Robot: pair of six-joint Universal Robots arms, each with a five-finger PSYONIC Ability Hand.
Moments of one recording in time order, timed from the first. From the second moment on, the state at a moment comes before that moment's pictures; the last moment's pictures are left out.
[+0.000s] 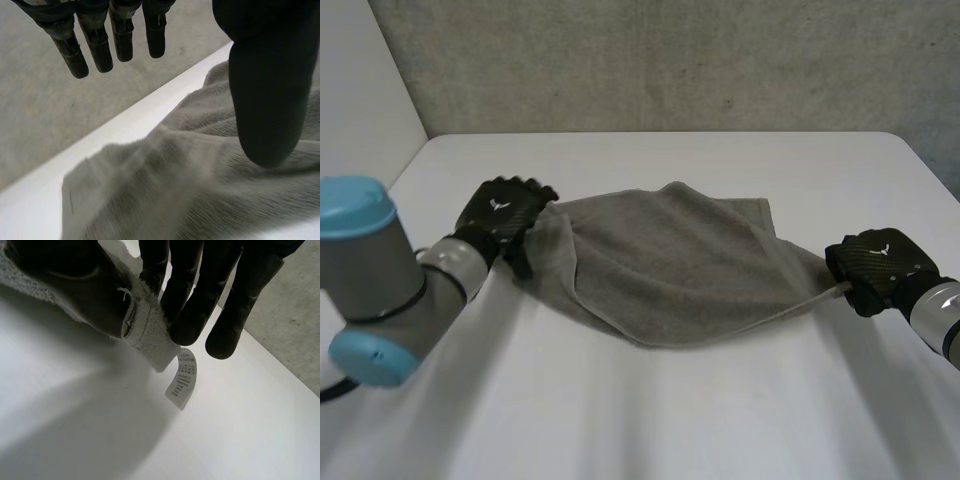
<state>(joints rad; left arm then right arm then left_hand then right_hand) 4.40 -2.03 -1.56 3.40 -1.35 3.46 1.57 -1.33 1.85 -0.13 1.14 2.55 0.29 0.28 0.28 0.28 0.11 1.34 1.34 1.35 1.34 1.17</state>
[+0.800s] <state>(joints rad) 4.40 -2.67 -0.63 2.96 -1.21 3.87 1.58 -1.30 1.87 -0.15 1.14 2.54 0.67 0.67 0.67 0.66 0.49 1.34 1.34 1.35 1.34 1.17</state>
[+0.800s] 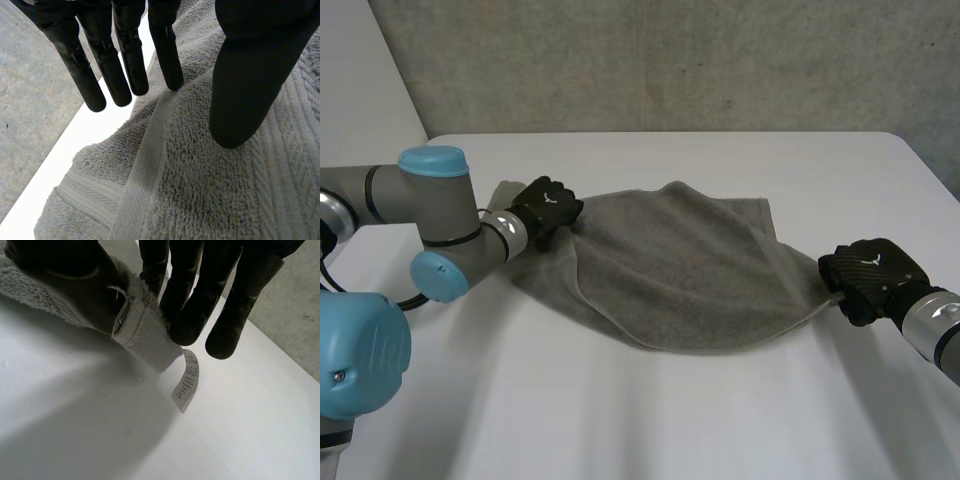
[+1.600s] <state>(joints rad) 4.41 -2.67 -0.63 2.97 -1.23 3.90 1.58 -1.29 1.88 -0.15 1.15 2.53 0.90 0.91 0.91 0.91 0.73 1.34 1.34 1.35 1.35 1.17</state>
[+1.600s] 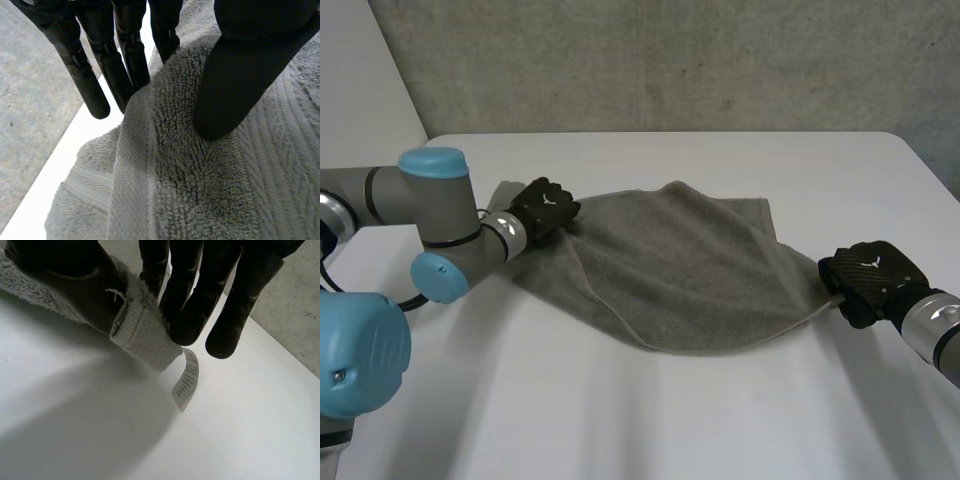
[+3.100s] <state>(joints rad) 4.93 -1.26 -1.98 2.95 -1.08 3.47 1.58 -1.67 1.51 0.56 1.12 2.30 1.19 1.22 1.22 1.22 1.03 1.34 1.34 1.35 1.35 1.17</state>
